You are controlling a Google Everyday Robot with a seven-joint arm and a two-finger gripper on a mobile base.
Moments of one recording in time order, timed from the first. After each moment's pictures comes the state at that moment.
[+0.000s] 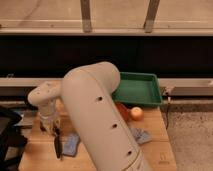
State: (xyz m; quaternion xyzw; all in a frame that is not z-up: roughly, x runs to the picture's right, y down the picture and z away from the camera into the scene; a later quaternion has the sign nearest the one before) arm -0.285 0.218 0.826 -0.42 0.13 0.30 0.85
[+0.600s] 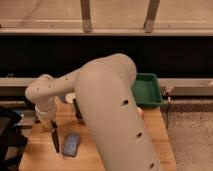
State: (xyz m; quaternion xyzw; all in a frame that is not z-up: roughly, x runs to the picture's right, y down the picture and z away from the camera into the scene) arm -0.287 0.156 0.761 -0.38 0.04 0.31 0.87
